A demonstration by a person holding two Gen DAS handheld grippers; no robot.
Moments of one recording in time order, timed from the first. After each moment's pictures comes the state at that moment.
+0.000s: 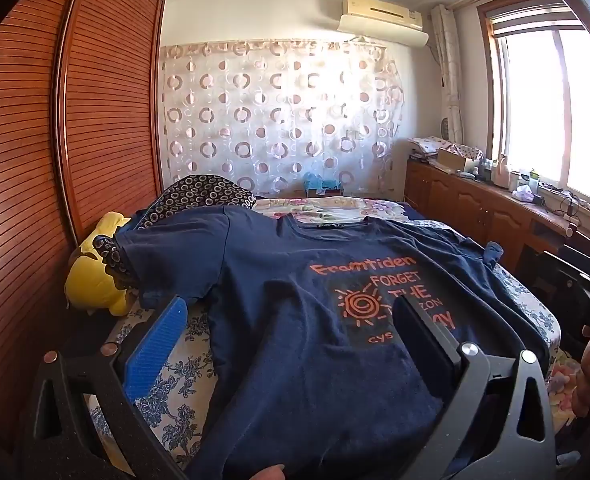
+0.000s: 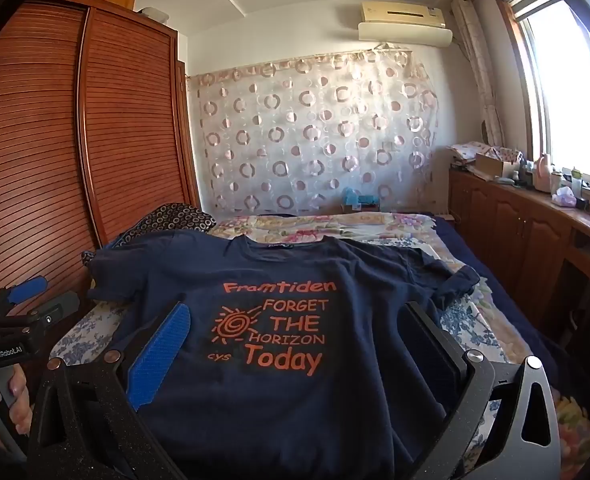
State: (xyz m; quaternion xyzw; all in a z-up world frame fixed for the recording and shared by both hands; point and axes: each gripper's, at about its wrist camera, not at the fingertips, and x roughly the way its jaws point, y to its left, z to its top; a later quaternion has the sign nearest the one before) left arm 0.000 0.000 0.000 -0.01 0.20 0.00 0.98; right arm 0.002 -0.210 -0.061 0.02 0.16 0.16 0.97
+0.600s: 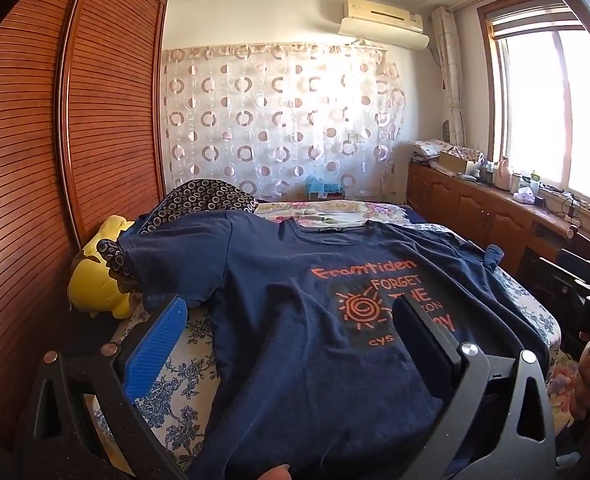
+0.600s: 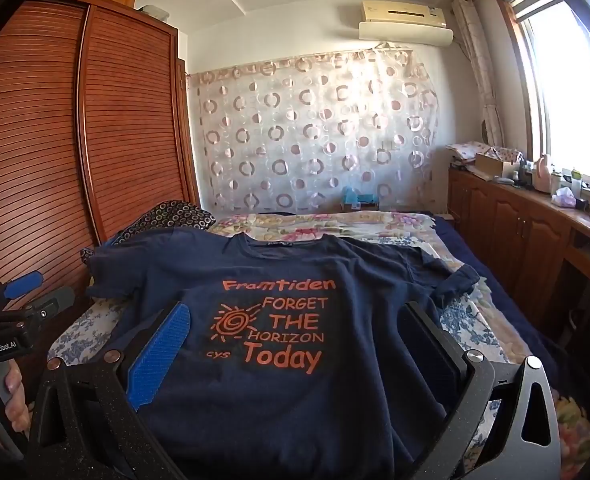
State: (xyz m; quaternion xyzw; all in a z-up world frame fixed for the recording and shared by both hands) left arm -0.002 0.001 0.002 -0.01 0.19 0.00 0.98; right arm 0.001 -0.208 -0.062 0.01 0.16 0.16 0.97
